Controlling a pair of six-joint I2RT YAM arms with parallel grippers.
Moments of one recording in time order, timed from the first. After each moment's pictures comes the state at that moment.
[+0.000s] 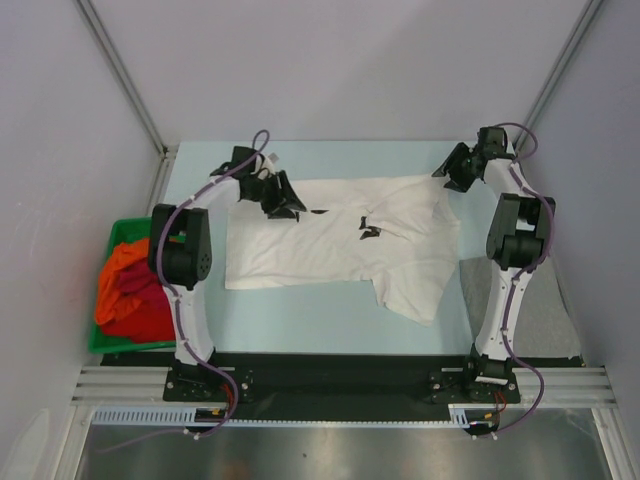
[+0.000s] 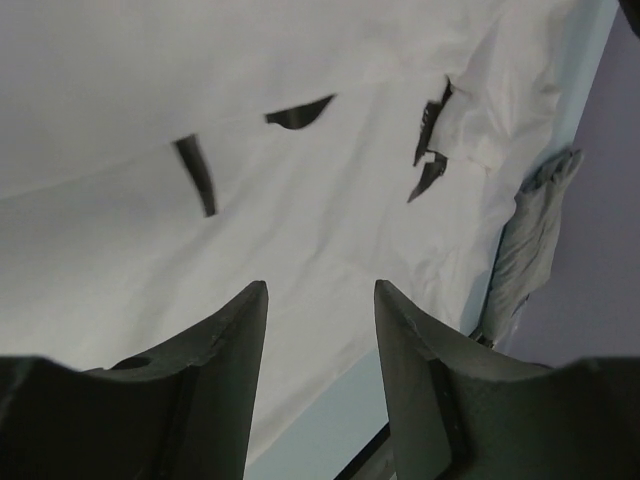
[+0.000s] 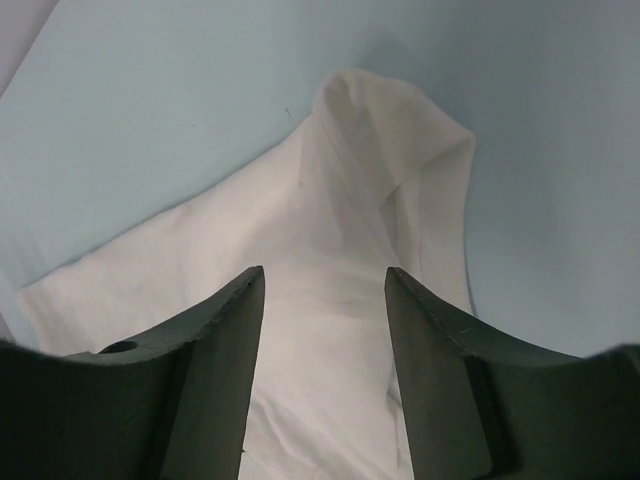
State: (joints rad) left arm -0.13 2.08 1.56 -0.47 0.66 -0.49; right arm -0.13 2.31 1.91 -0.43 -0.34 0.53
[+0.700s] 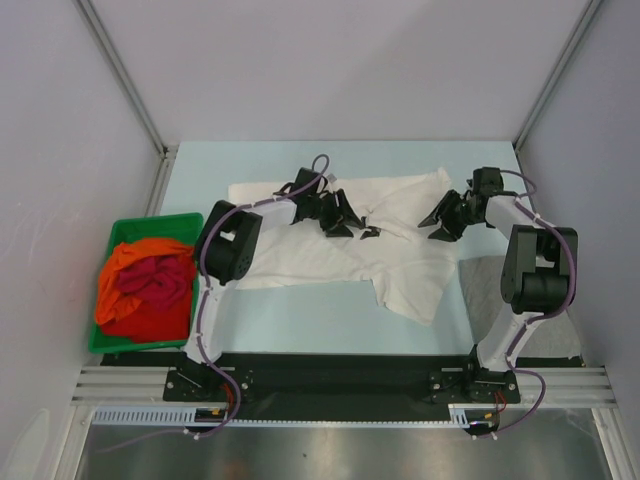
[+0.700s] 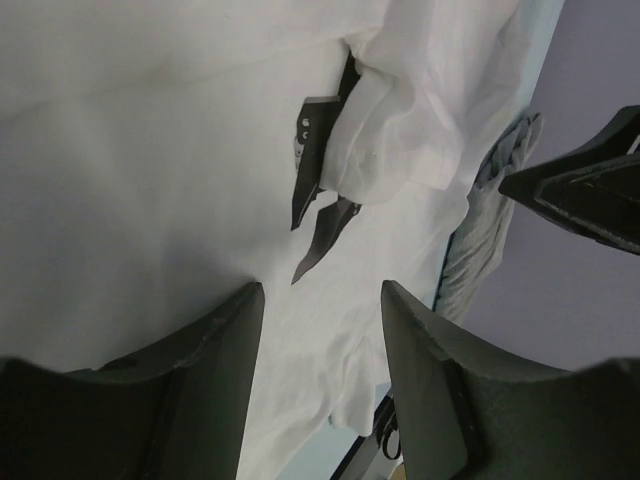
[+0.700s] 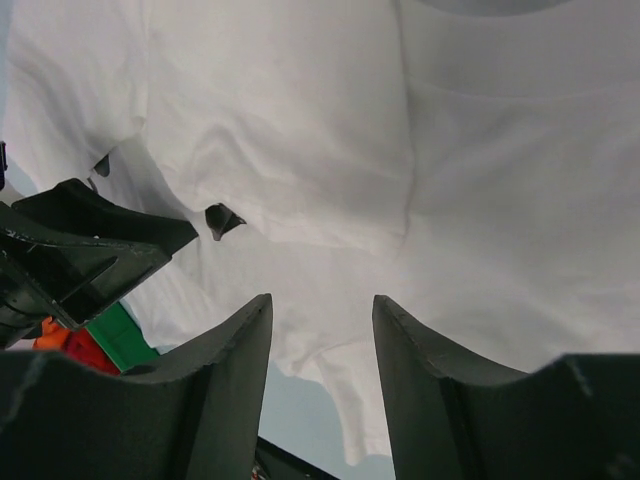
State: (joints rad) left arm -0.46 2.29 1.59 -0.13 0.68 -0.82; right arm -0.07 1.82 1.24 -0.50 -0.48 0.62
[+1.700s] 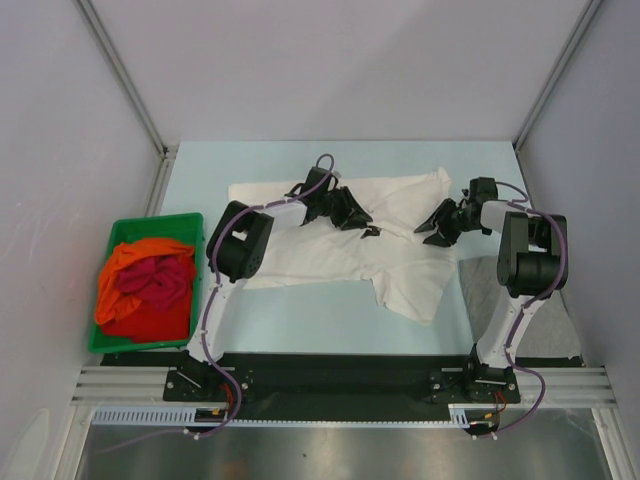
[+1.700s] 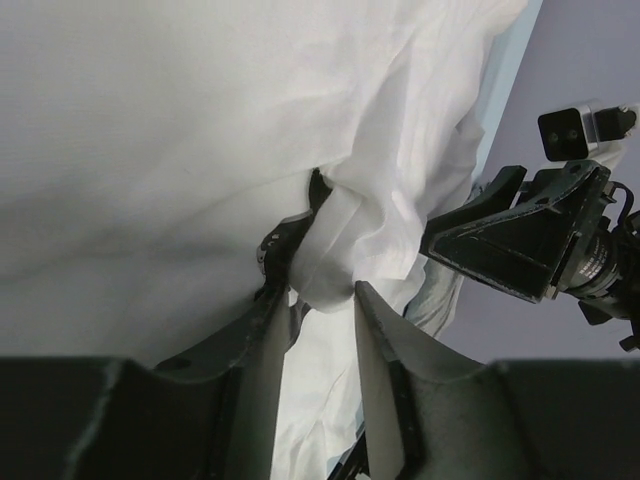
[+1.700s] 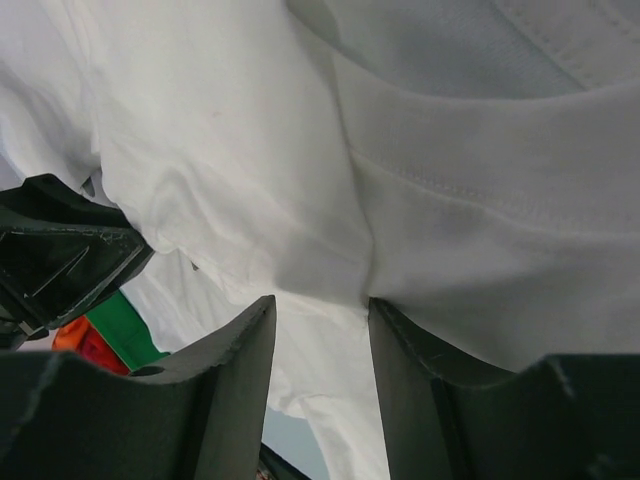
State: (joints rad) left arm -0.51 2.41 1.69 0.01 0.60 -1.05; right arm -0.10 1.96 1.19 -0.36 -0.56 0.63
